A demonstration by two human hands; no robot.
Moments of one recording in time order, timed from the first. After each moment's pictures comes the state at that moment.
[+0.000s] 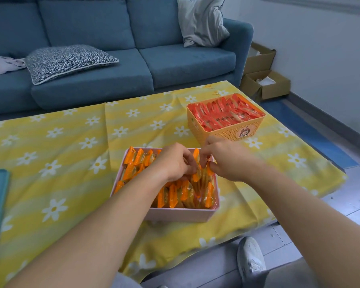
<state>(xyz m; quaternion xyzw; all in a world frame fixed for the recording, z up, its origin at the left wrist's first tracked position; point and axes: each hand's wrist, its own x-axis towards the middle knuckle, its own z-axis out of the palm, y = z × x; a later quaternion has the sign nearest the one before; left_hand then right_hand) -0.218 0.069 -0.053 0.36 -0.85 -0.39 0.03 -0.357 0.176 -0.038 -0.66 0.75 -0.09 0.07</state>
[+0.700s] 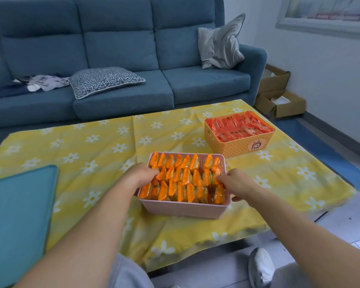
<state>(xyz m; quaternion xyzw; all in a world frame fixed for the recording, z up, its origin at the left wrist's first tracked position) -0.098 0.034 -0.056 0.60 -0.69 -0.41 0.04 -0.316 0.202 -0.062 -0.30 0.84 -0.28 0.35</state>
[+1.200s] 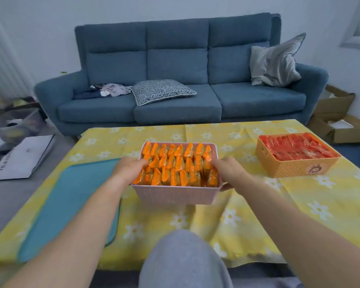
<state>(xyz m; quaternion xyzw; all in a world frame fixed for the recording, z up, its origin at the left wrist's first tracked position) 0.078 0.002 -0.005 0.69 -0.61 -0.33 0.22 -0.179 0.104 -0.001 -0.36 0.76 -0.37 0.40</state>
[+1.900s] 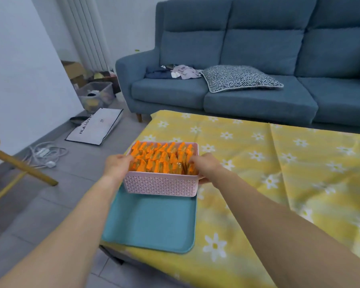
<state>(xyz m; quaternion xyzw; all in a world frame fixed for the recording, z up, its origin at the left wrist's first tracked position) 0.339 -0.072 -0.054 0.74 -0.40 -0.33 0.42 0.094 -0.074 -0.045 -0.44 0.65 -0.30 0.53</state>
